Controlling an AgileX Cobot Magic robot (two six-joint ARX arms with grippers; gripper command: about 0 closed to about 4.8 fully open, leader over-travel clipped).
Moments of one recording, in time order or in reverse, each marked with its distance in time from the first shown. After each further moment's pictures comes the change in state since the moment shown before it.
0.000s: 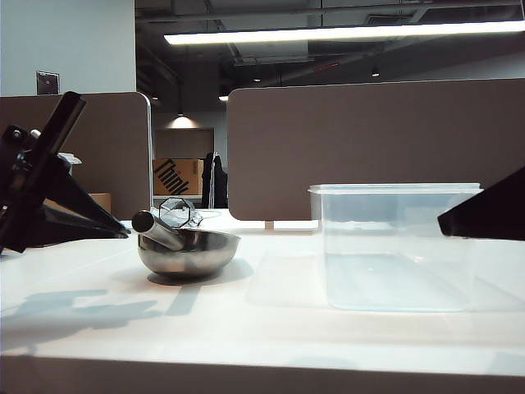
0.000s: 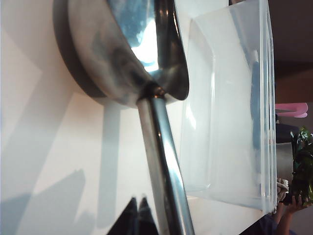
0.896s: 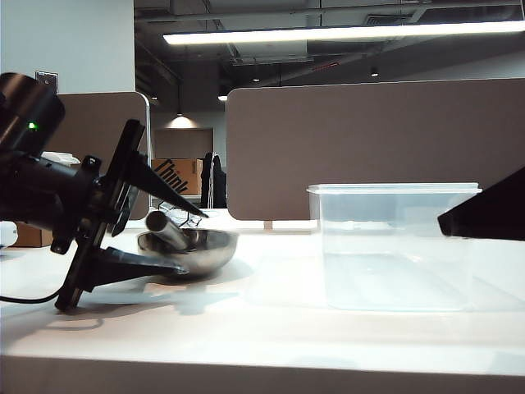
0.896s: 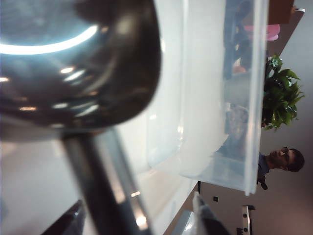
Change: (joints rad) left arm 0.000 0.410 0.275 0.037 0.374 0.047; right arm 0.000 0.001 0.000 0.000 0.000 0.000
